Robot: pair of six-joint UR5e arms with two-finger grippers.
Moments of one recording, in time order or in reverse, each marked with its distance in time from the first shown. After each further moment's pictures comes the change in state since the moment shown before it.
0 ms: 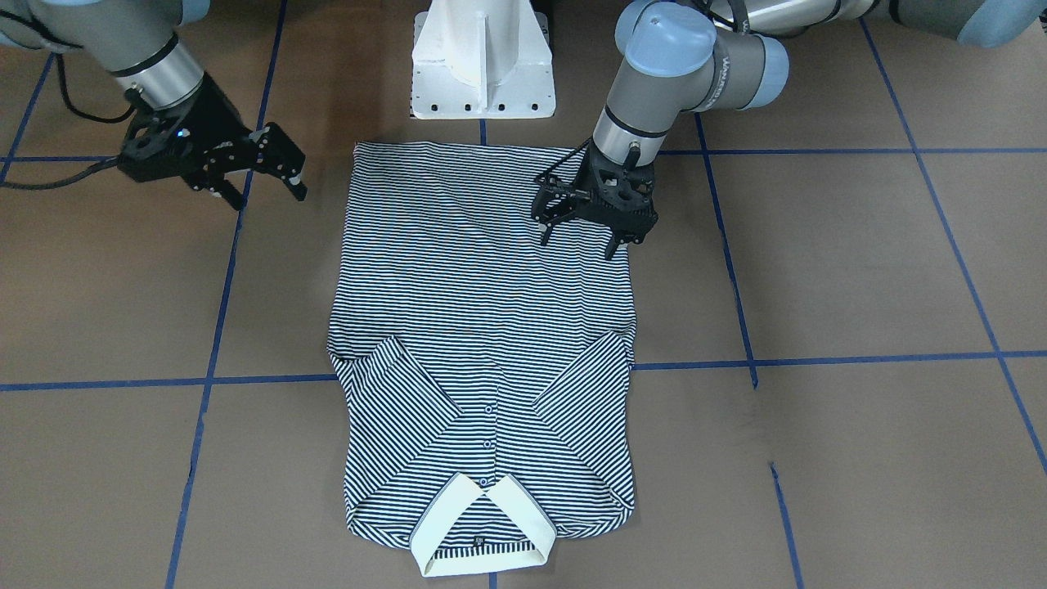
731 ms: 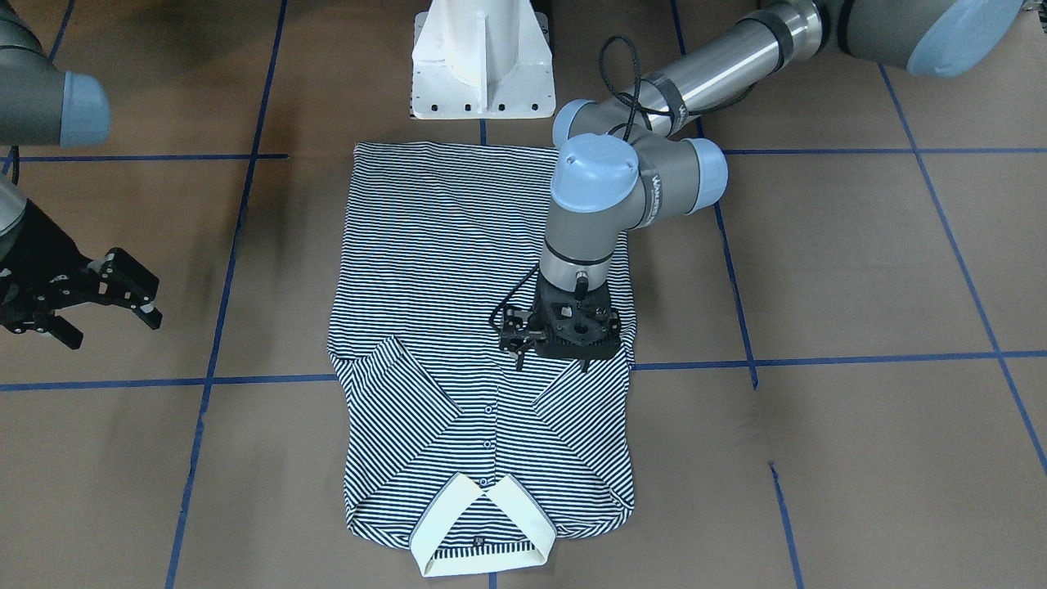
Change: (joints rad) left arm -0.117 -0.304 0.436 -0.035 0.058 0.023; right arm 0.431 0.181 -0.369 0.008 0.265 -0.592
